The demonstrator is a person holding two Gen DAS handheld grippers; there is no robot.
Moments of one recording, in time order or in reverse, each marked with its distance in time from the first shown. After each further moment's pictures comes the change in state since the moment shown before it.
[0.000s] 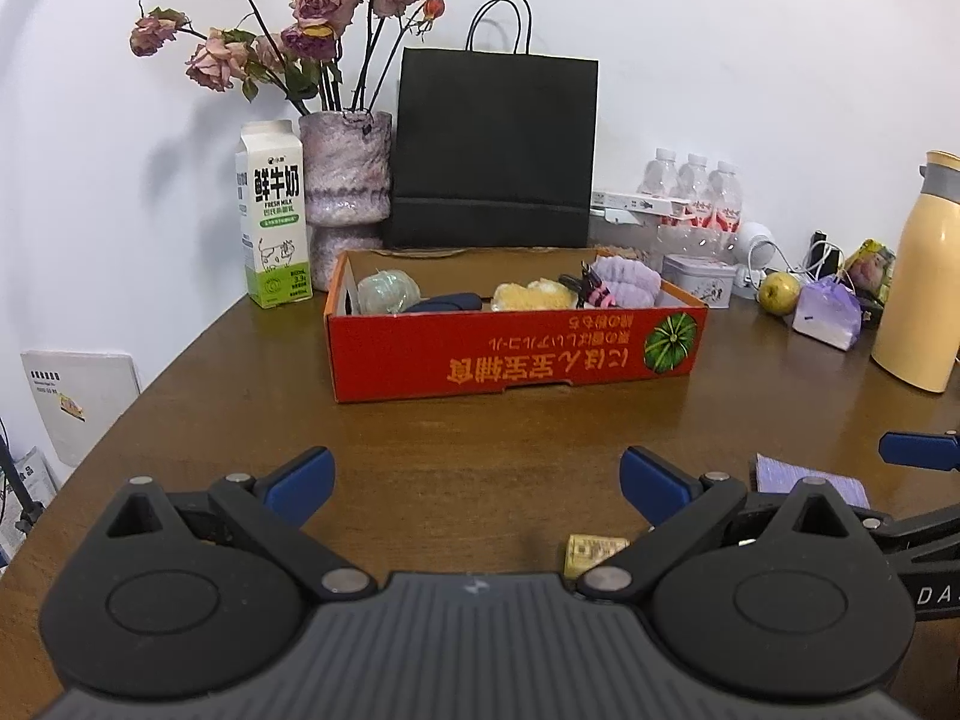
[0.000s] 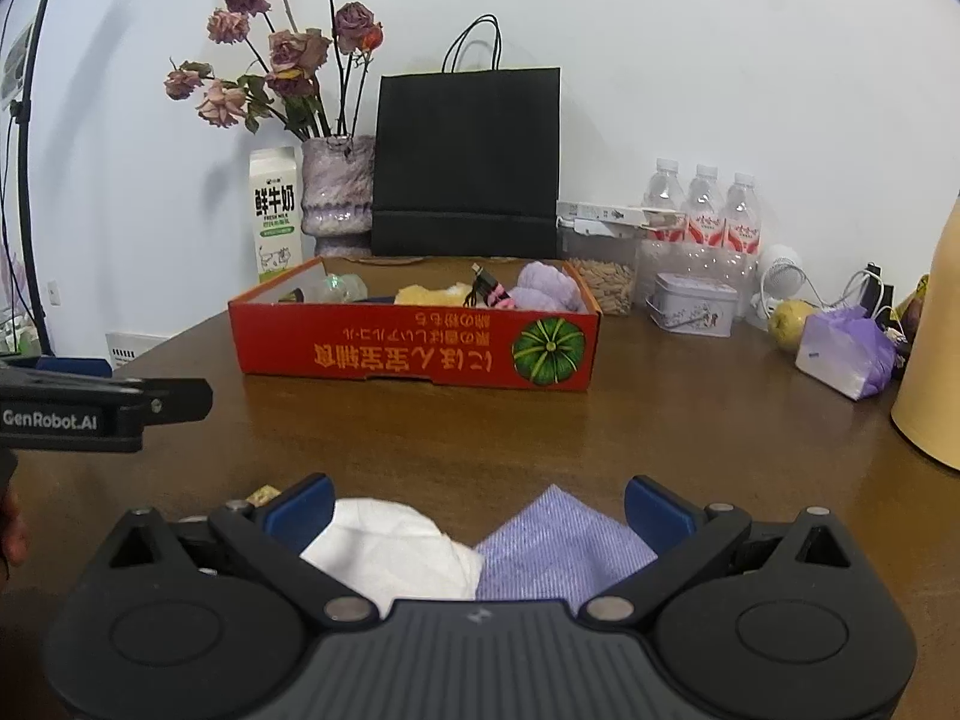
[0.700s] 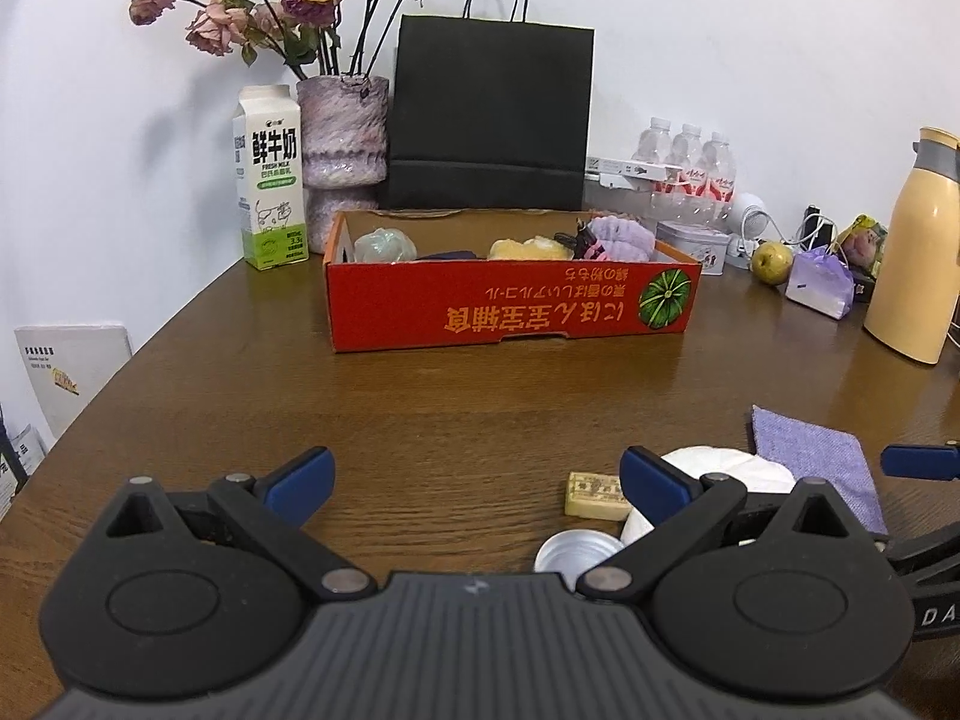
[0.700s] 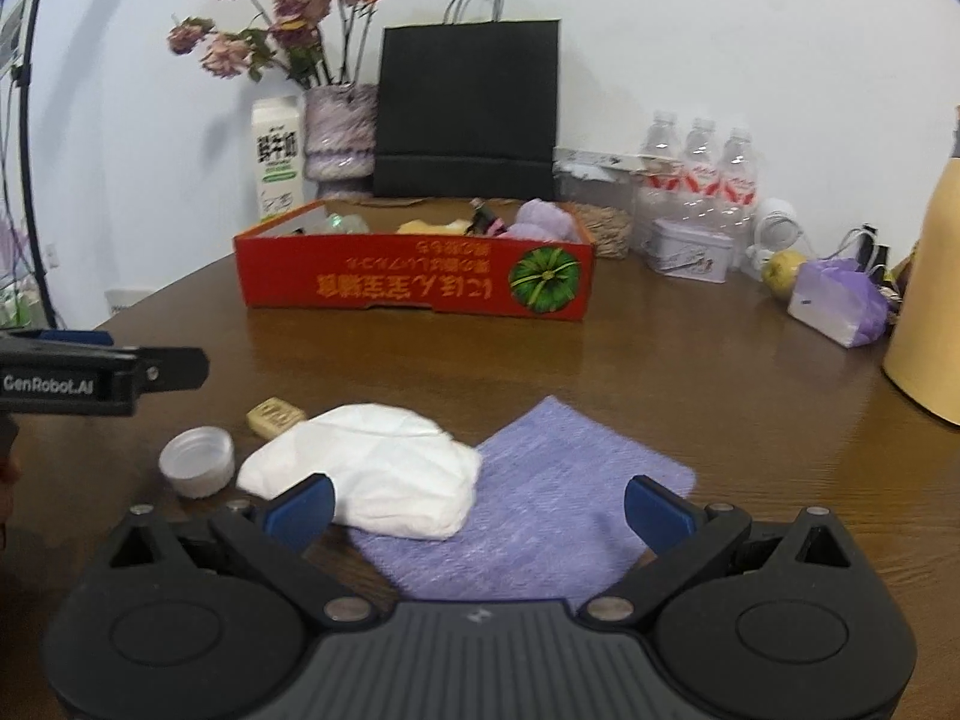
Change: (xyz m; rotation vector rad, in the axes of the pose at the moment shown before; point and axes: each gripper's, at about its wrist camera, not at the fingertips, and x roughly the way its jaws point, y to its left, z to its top) left arm -0.001 0.004 -0.018 -0.004 0.055 -0.010; right arm -0.008 0.003 -0.024 -0.012 0.098 0.005
